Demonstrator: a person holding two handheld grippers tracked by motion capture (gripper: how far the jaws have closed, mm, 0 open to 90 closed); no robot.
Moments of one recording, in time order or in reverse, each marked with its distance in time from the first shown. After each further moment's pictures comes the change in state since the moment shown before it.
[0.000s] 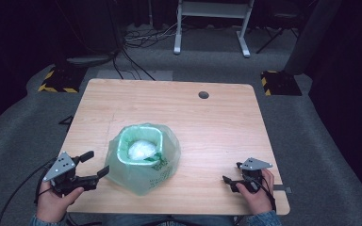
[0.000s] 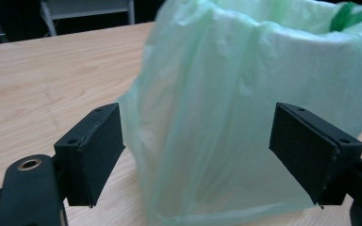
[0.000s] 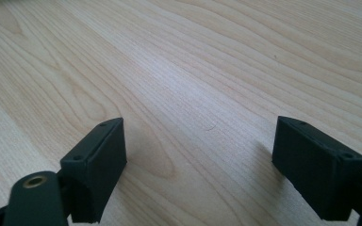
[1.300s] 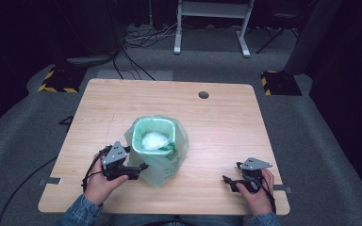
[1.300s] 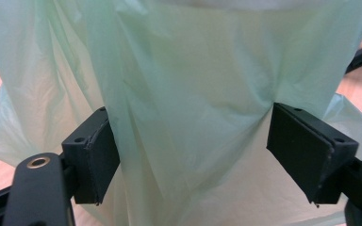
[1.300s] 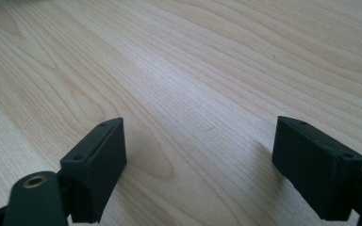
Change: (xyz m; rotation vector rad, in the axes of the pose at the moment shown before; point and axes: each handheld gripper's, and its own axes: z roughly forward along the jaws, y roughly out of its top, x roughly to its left) left arm -0.039 0.022 0.113 0.088 -0.111 0.139; right arm 0.000 0.000 0.000 0.000 -0.003 0.002
